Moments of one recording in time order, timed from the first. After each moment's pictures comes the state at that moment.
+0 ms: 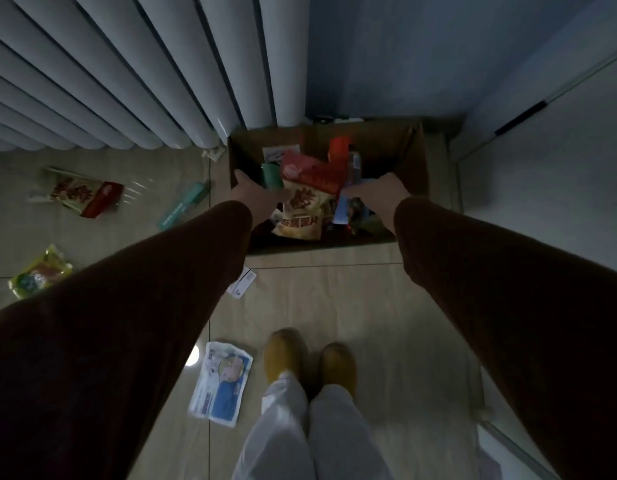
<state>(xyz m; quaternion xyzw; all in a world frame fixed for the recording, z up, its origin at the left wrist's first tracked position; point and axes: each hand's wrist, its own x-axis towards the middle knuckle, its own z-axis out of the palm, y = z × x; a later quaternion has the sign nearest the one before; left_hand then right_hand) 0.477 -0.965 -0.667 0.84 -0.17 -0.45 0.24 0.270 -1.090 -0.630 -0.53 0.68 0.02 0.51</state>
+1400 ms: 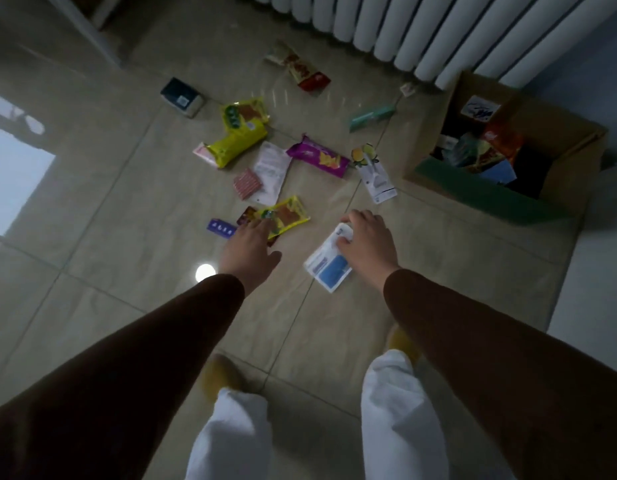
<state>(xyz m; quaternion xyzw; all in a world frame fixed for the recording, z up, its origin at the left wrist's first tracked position) 0.453 -0.305 -0.549 0.92 -0.25 -0.27 0.14 0.346 -0.505 -0.541 -0.91 0.29 0.16 0.25</state>
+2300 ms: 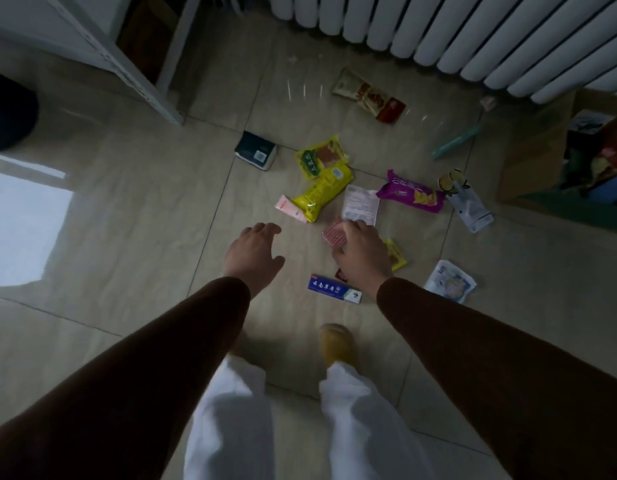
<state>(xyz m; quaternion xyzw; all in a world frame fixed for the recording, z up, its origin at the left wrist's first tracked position) 0.827 -0.162 -0.566 0.90 -0.31 -0.31 0.06 0.692 -0.324 -0.580 -0.88 0.34 0.16 0.29</state>
